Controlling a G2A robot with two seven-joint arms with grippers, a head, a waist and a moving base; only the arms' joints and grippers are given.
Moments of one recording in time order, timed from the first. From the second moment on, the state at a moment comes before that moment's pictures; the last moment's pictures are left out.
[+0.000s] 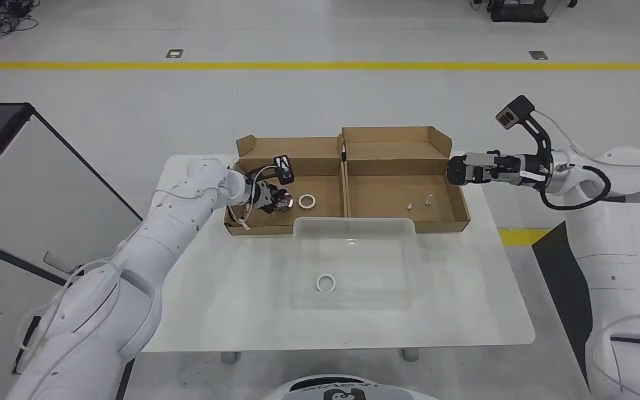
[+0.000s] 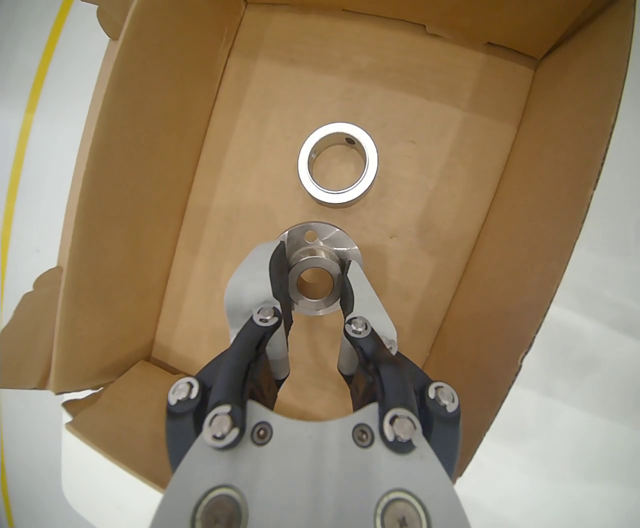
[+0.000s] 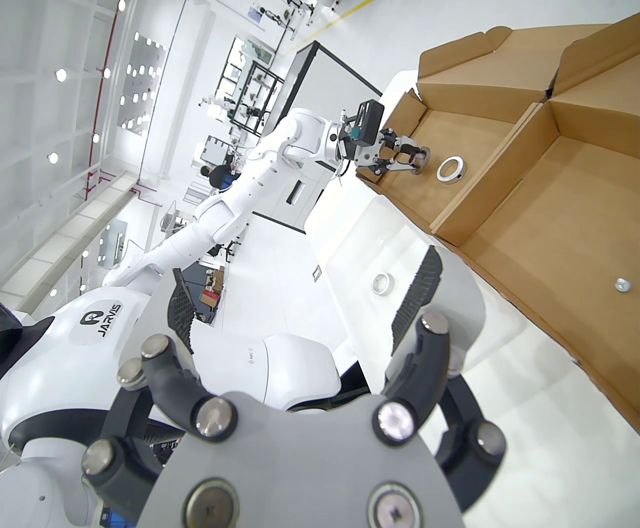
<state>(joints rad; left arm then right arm) 0.59 -1.24 -0.58 -0.66 1.24 -0.87 -0.26 -1.00 -0.94 1.51 -1.25 0.44 -0.26 1.54</state>
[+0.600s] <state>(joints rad) 0.56 -1.28 -0.58 -0.55 1.25 -0.88 -0.21 -1.00 -0.94 1.51 -1.25 0.44 -0.26 1.54</state>
